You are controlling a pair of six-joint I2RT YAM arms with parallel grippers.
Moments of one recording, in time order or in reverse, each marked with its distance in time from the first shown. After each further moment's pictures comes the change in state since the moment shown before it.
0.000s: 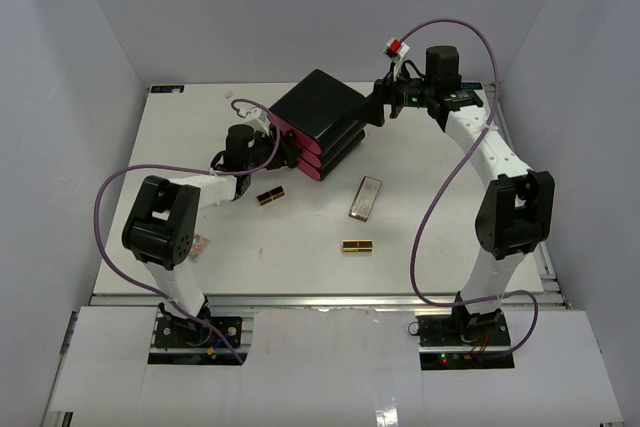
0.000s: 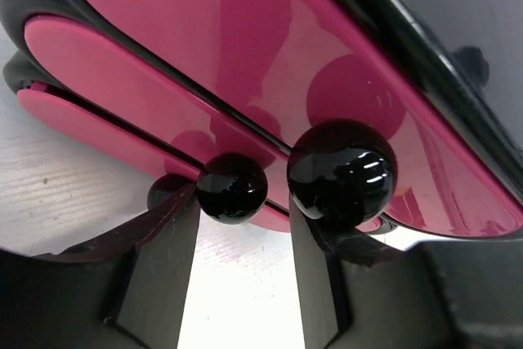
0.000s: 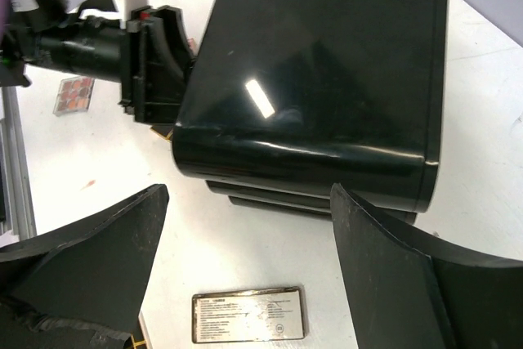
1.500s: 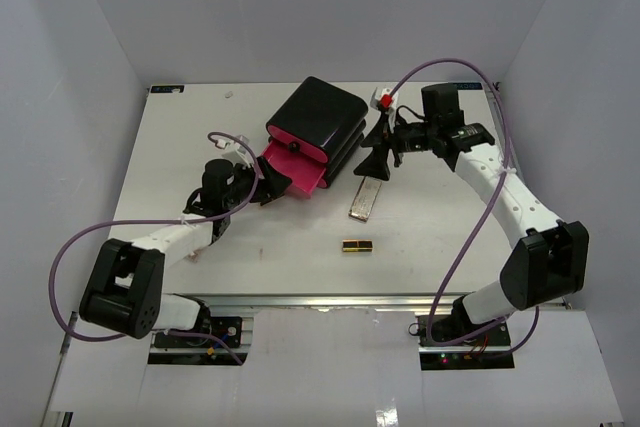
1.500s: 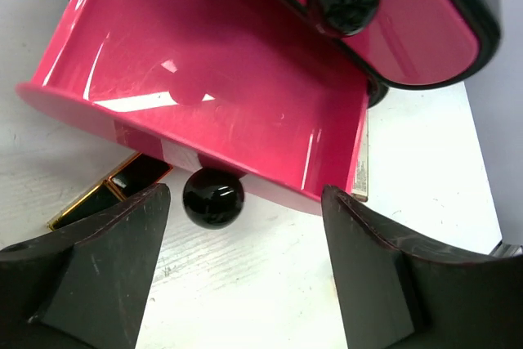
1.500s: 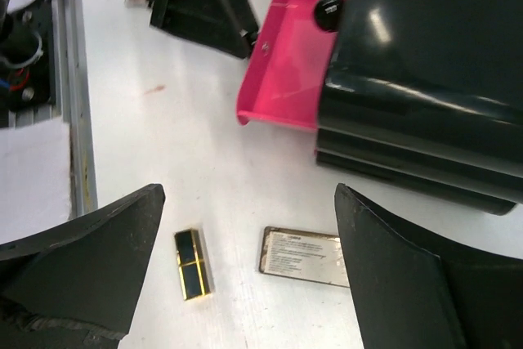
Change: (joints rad) left arm 0.005 -0.446 -0.387 -0.060 -0.019 -0.017; right arm 0.101 -0.336 -0.318 -0.205 -0.041 -0.309
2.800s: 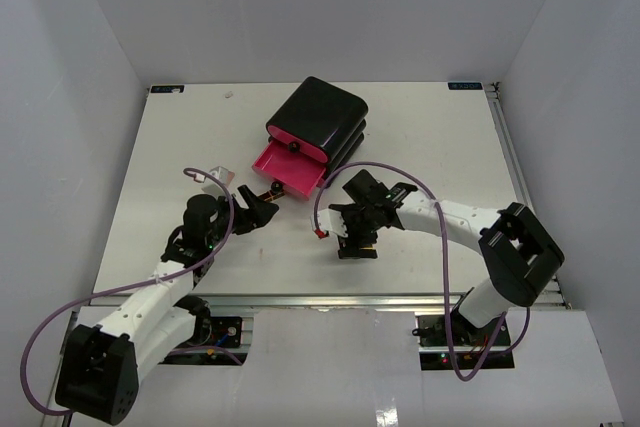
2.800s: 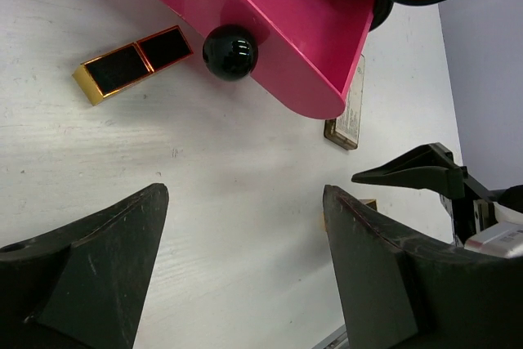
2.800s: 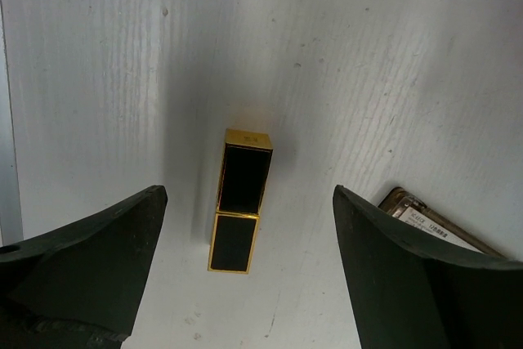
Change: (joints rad) left arm 0.000 -0.474 -0.244 -0.232 -0.061 -0.109; right arm 0.491 0.079 -0.382 -0.062 0.604 -0.499
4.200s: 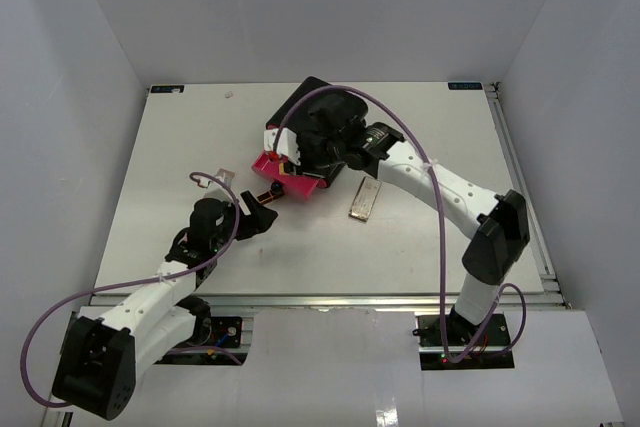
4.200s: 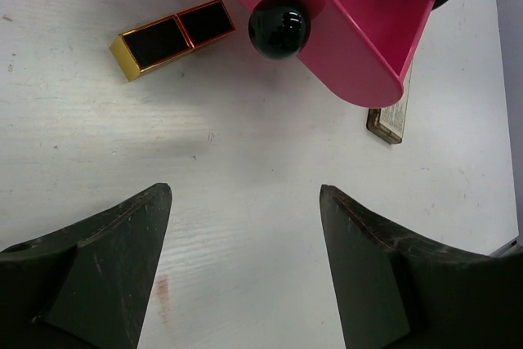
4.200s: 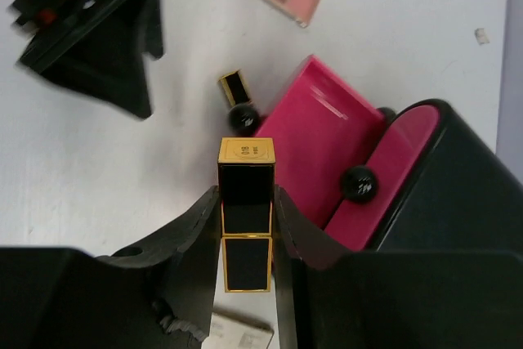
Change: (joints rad) left arm -0.044 0.029 -0.027 -0.014 -0.092 0.029; right arm 0.032 0.175 0.730 -0.089 -0.063 0.116
